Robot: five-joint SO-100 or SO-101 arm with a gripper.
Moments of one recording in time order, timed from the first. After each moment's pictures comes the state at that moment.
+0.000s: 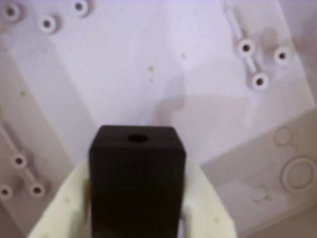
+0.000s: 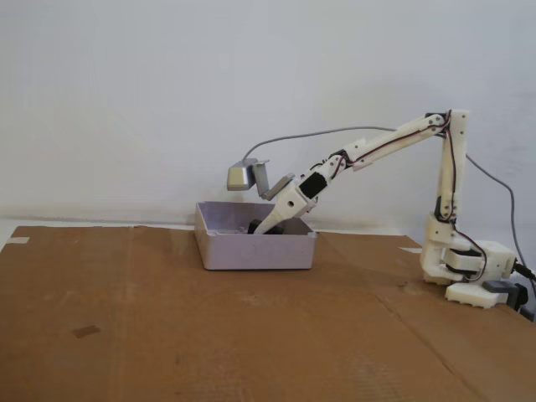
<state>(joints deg) 26.8 80.4 113.6 14.0 8.0</state>
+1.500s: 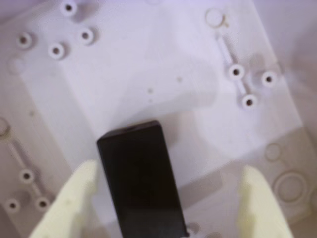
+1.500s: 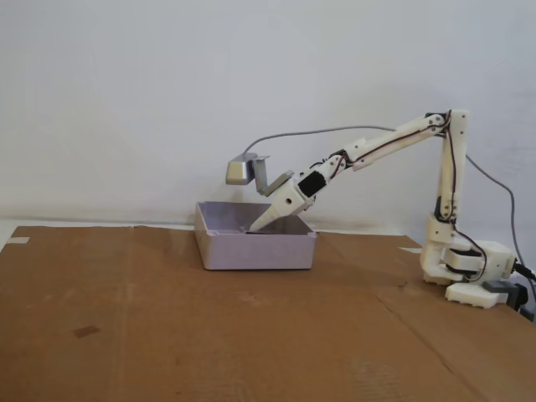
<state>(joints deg) 26.6 80.4 113.6 10.9 8.0</state>
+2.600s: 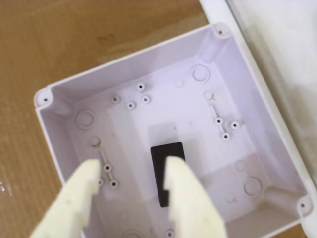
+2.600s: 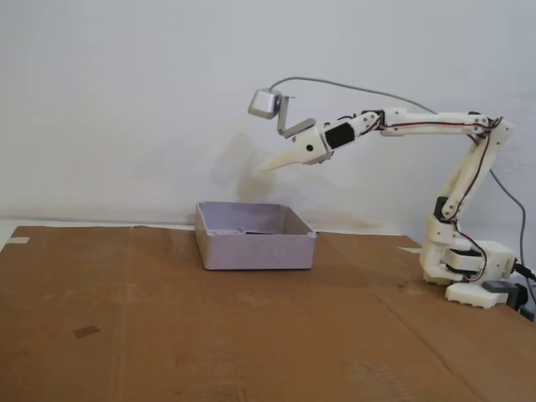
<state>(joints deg) 22.5 107.1 113.6 21.8 8.0</state>
